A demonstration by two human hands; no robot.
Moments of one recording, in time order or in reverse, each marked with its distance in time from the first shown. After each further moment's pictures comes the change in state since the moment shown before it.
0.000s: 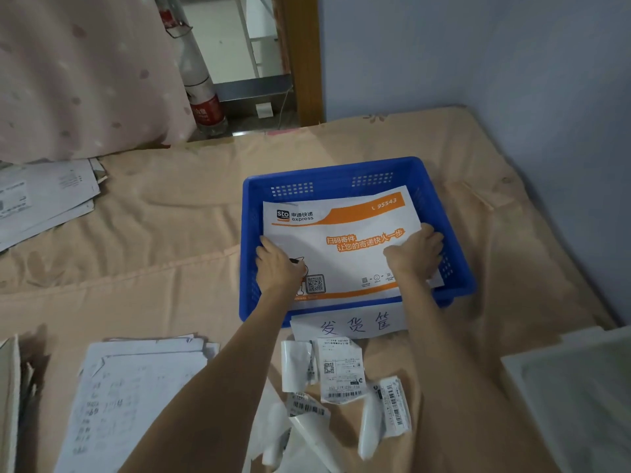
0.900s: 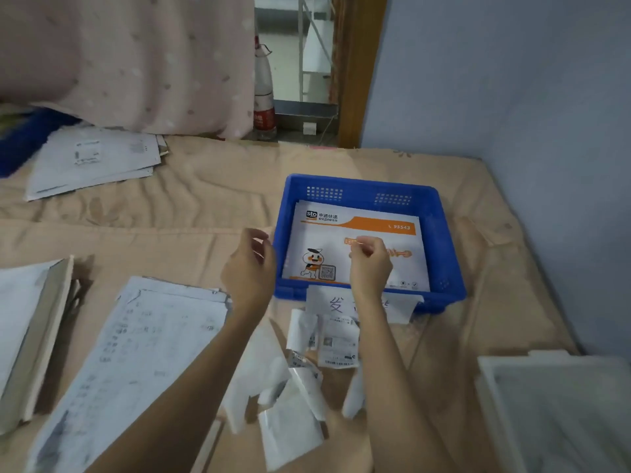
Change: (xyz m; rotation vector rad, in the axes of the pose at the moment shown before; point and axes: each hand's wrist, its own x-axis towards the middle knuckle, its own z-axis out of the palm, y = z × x) left_hand -0.098 -0.055 -0.086 -0.357 0.528 0.145; right_hand -0.133 -0.041 -0.034 0.651 -0.202 -0.193
